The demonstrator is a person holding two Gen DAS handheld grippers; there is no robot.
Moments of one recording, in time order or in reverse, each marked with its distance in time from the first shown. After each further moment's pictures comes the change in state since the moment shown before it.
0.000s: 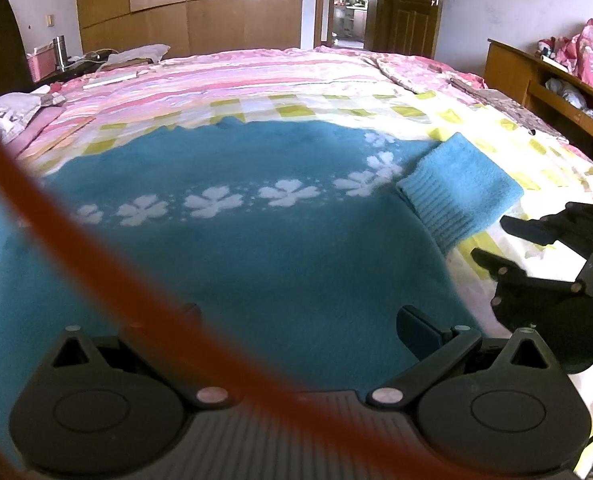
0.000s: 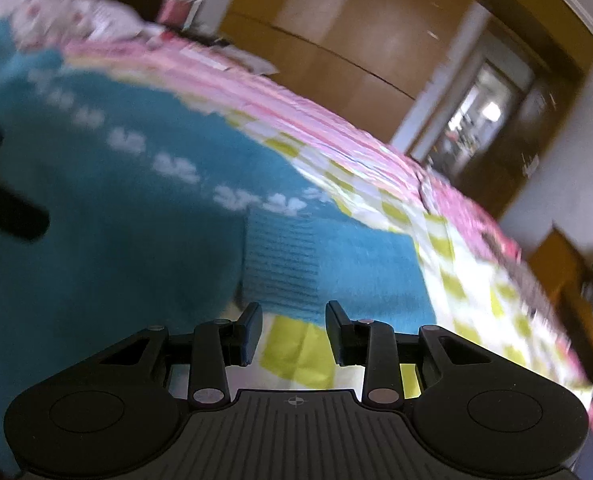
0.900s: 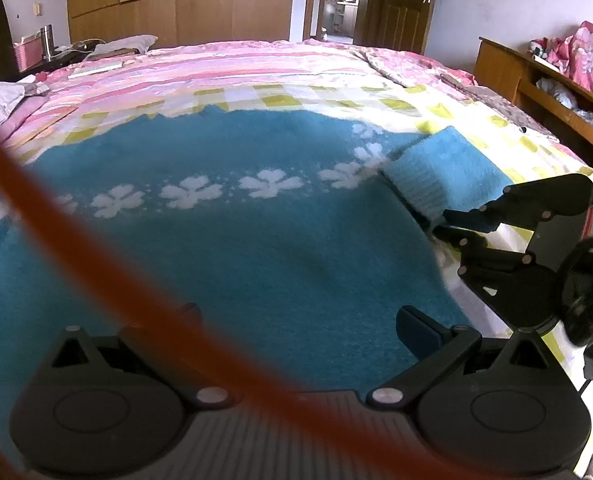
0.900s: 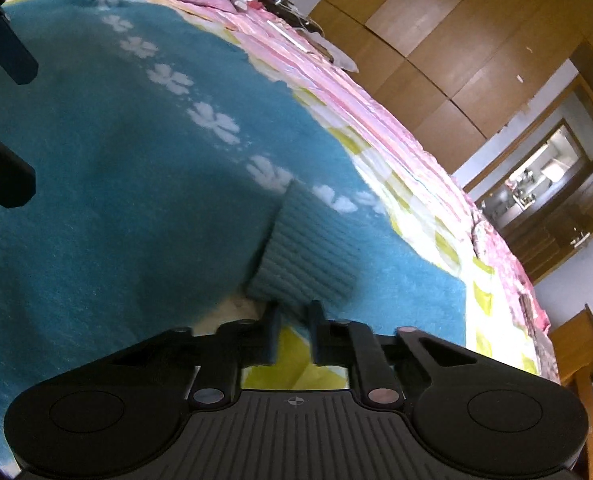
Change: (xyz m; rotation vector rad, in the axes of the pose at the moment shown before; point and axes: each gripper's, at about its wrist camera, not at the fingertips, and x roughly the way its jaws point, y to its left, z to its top) left arm 0.010 0.000 -0.001 -0.008 0.013 -0.047; right arm 0.056 0.005 0.009 -0.246 0.002 0.117
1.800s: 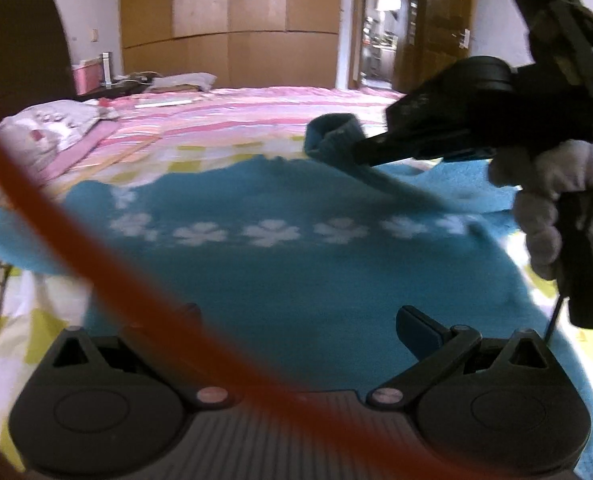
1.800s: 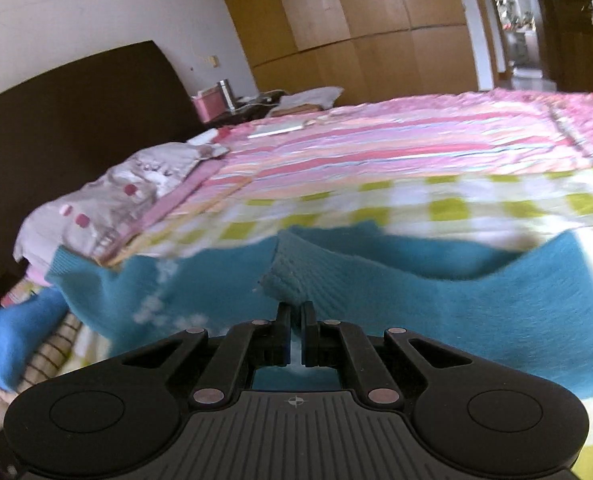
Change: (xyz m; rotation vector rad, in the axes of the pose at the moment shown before) left arm -0.053 0.115 -0.013 -0.046 -0.150 0.113; right arm 0.000 -0.029 0.145 0.834 -0.136 0.439
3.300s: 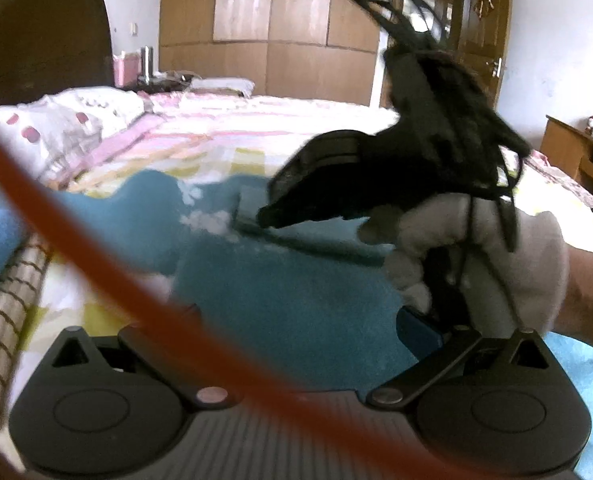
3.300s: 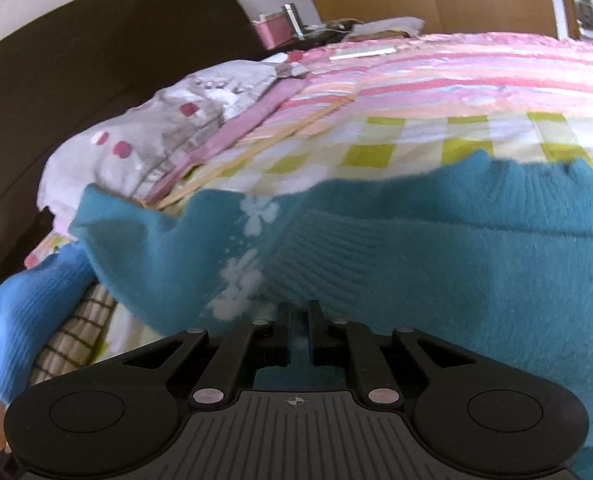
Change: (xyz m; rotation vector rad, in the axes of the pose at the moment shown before) left arm 0.001 0.067 -0.004 -0.076 -0.058 0.047; right arm 0.151 0.115 -0.017 -0.064 0.189 0.152
